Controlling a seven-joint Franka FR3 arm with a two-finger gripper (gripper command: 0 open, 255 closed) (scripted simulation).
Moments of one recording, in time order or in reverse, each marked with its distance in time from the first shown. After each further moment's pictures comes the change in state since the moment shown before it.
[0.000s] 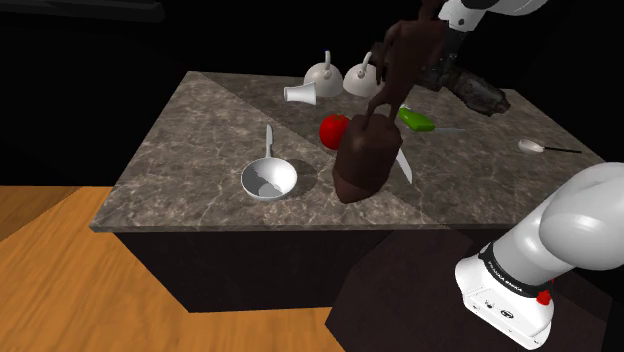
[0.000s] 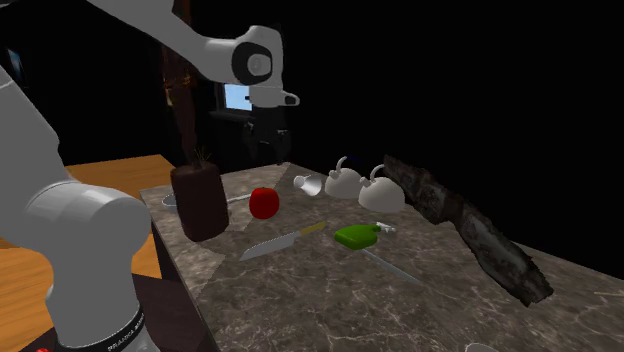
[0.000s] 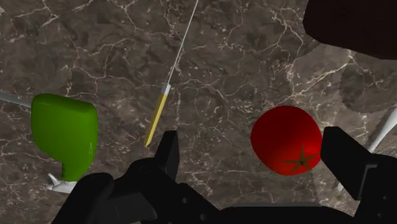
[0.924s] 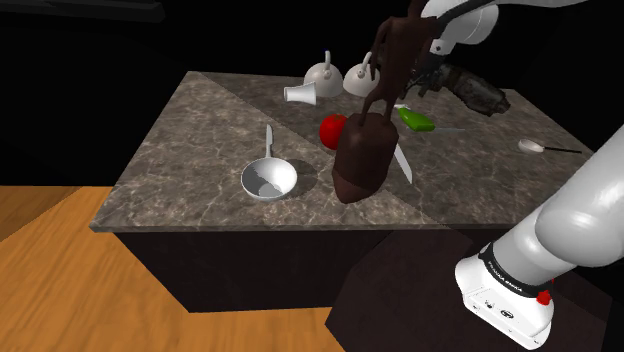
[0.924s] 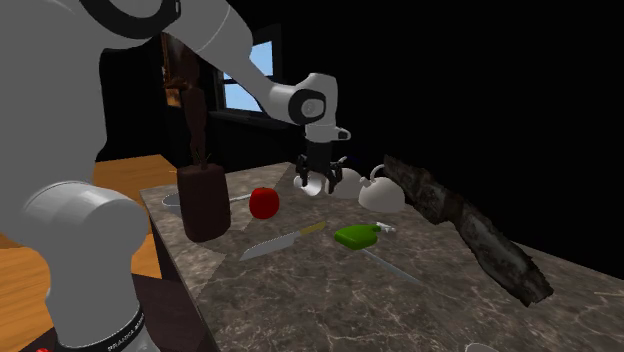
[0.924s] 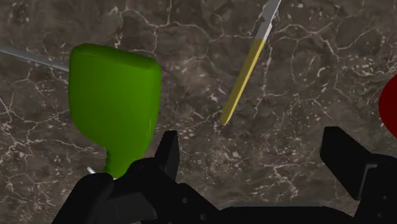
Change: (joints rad) arm -0.065 0.493 -0.137 0.266 0.122 0.163 -0.244
